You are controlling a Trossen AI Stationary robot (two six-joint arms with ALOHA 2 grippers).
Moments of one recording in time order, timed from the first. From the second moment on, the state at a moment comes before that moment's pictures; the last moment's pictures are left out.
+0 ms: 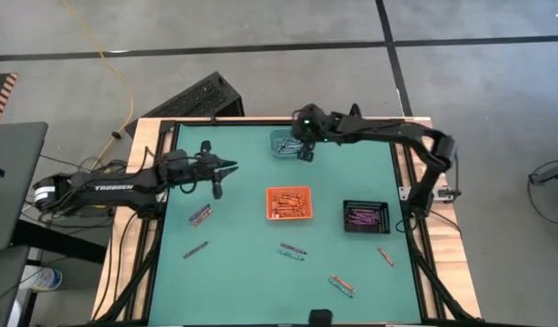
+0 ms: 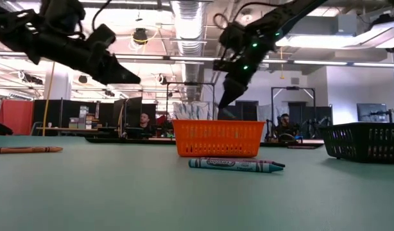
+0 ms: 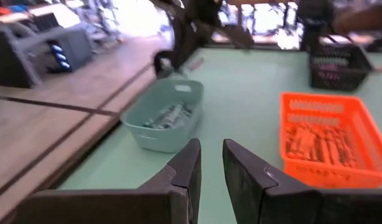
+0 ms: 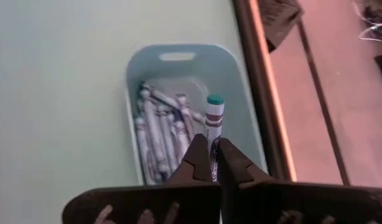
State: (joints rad) left arm 0.37 0.84 0.24 0.47 -0.03 0.10; right arm -0.46 1.80 1.32 -0.38 0.16 -0.41
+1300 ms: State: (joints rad) left arm 0.37 0.36 0.01 0.41 0.05 -0.10; right arm -0.40 1.93 1.55 -0.71 0.19 -0.40
